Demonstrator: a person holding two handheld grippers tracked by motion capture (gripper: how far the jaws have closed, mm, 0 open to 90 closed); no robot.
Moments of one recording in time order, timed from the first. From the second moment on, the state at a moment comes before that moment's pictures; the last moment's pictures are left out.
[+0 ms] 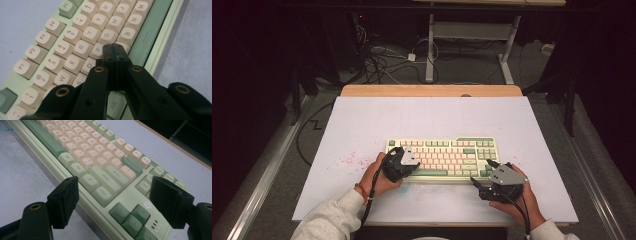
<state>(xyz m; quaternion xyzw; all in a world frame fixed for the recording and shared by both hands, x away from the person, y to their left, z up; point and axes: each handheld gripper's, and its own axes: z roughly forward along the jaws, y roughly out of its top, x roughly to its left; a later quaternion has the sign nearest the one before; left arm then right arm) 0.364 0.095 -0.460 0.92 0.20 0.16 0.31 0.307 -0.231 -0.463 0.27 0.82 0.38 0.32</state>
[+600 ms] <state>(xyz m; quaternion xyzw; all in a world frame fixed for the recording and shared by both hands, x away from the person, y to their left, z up) 0.357 0.119 -0.445 0.90 0.21 0.19 0.34 0.306 -0.232 -0.461 0.27 0.82 0.38 0.33</state>
